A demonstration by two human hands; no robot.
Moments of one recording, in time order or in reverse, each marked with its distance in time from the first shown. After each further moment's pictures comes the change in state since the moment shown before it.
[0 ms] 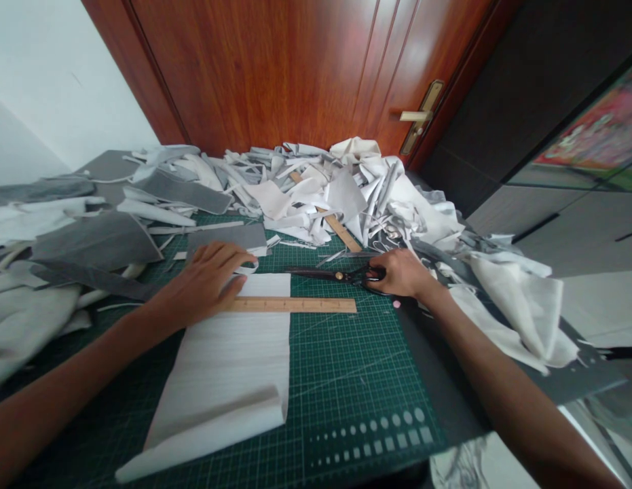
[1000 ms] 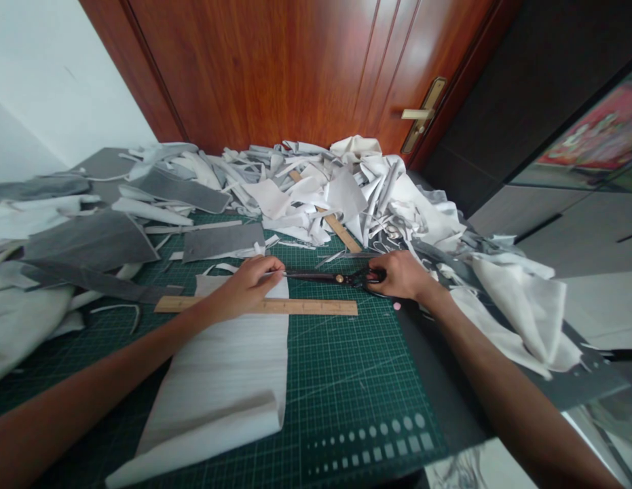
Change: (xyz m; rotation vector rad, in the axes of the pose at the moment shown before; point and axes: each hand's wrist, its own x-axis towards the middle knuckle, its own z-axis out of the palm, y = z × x) left_hand 0.043 0.033 0.036 -0.531 -0.029 -0.133; right_hand 0.000 0.000 0.002 0.087 0.007 0.019
